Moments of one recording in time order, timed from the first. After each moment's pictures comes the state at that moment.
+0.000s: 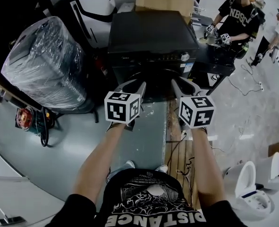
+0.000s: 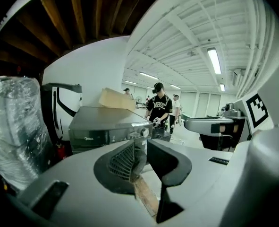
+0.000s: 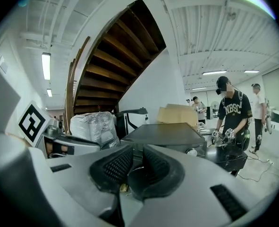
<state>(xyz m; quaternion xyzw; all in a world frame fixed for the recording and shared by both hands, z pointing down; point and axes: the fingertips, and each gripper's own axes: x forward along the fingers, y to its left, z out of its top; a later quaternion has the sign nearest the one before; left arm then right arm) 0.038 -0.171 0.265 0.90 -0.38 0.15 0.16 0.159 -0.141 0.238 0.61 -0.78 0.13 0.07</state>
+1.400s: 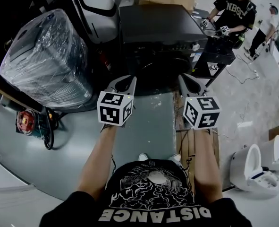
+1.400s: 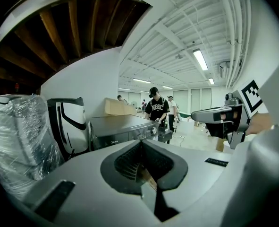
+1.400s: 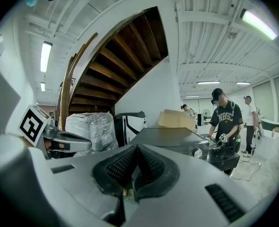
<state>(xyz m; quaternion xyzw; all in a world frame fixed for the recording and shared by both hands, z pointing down) -0.124 -0.163 0.255 0.92 -0.36 0.15 0.08 0.032 -0.106 0.224 0.66 -0.75 0.09 0.07</state>
